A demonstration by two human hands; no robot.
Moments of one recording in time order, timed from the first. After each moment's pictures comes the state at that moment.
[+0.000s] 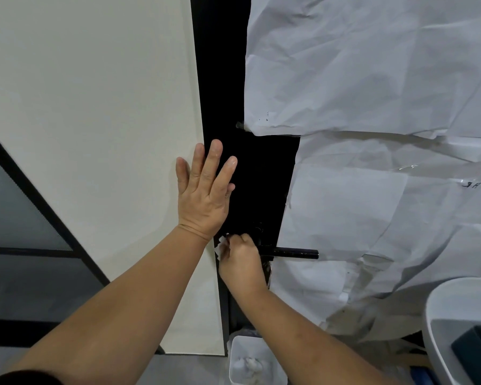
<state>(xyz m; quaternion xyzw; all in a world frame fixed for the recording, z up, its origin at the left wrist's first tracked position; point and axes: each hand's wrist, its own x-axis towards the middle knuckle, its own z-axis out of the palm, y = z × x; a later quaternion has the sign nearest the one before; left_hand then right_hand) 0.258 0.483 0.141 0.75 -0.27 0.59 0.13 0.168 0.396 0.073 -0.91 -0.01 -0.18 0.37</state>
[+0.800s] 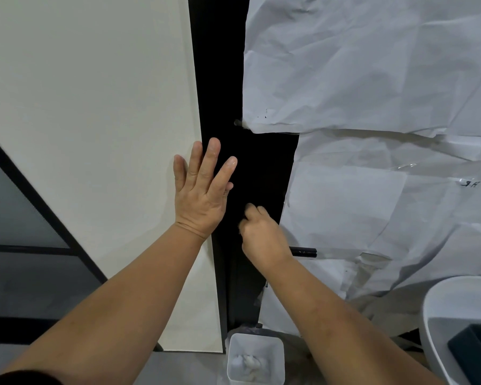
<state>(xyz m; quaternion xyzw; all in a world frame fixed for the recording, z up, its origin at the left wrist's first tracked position) 0.259 0.486 0.141 0.75 -0.27 0.59 0.12 0.194 0.344 0.106 -0.97 -0.14 -0.19 0.09</state>
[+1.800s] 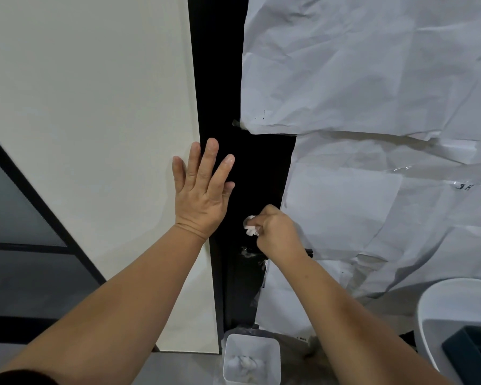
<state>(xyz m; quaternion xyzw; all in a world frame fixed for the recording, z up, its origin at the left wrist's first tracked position) 0.256 0.480 0.138 0.76 -0.25 0.58 0.13 0.201 0.313 0.107 -0.95 -0.07 -0.09 0.28</state>
